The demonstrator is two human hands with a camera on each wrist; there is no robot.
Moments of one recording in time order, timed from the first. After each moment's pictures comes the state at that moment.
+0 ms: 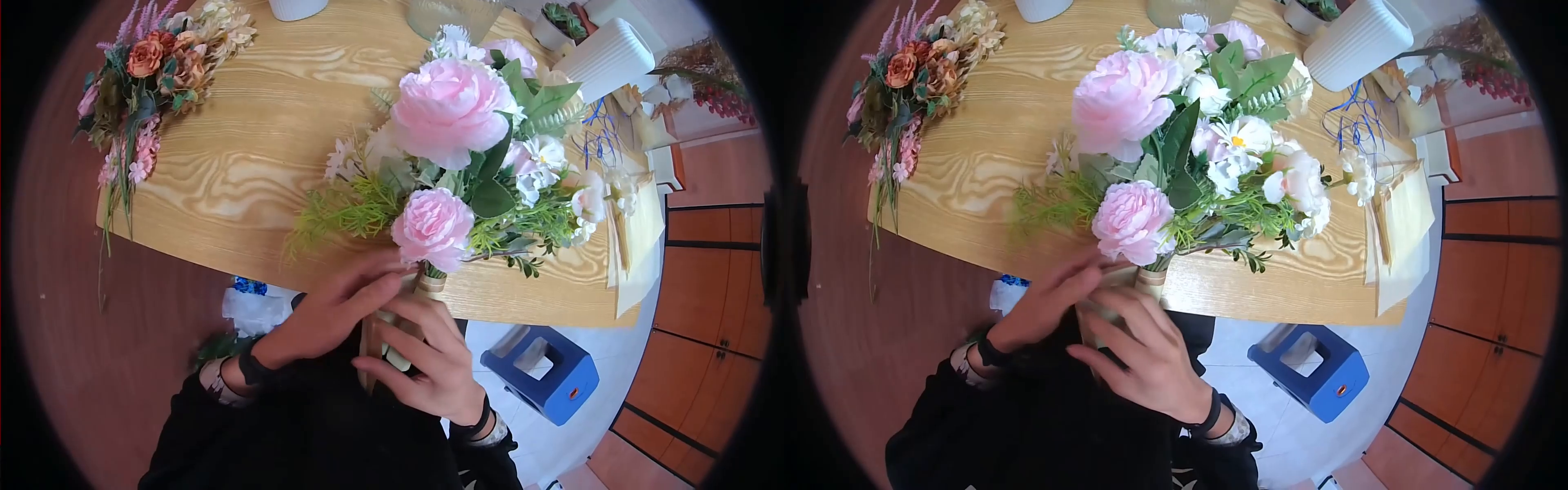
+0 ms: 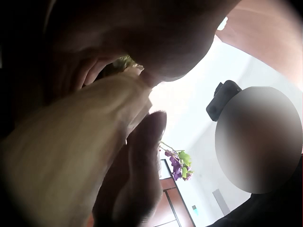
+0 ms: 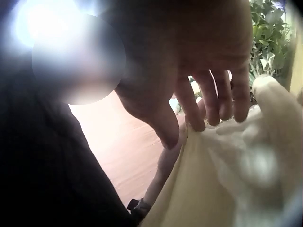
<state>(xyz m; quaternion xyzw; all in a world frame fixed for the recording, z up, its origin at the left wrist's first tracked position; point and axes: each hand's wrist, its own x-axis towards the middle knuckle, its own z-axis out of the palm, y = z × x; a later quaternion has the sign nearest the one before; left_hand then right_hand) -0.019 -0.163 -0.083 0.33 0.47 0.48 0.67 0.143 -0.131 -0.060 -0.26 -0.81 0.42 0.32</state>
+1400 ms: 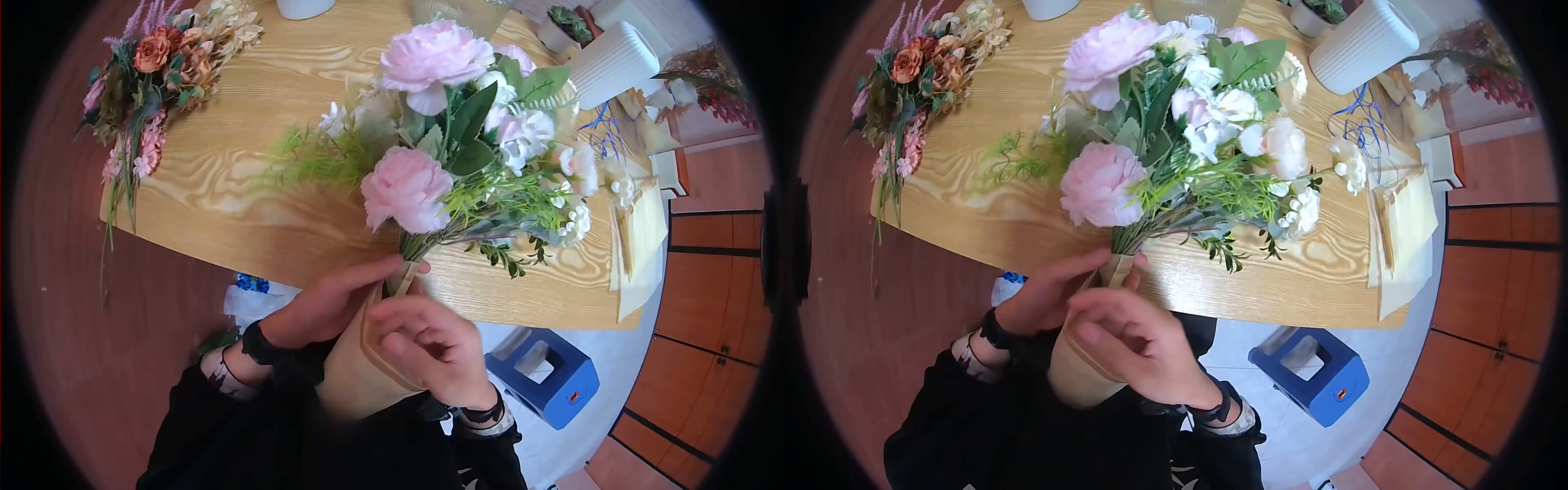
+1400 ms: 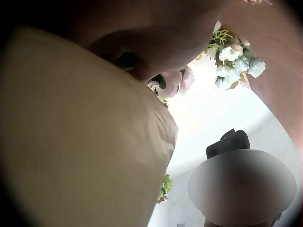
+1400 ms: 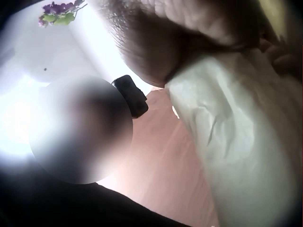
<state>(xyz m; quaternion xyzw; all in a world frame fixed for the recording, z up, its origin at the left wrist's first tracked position) -0.017 -0.152 -0.092 0.04 0.26 0.51 0.82 0.149 -0.121 -0.047 -0.28 -0.53 0.78 0.18</state>
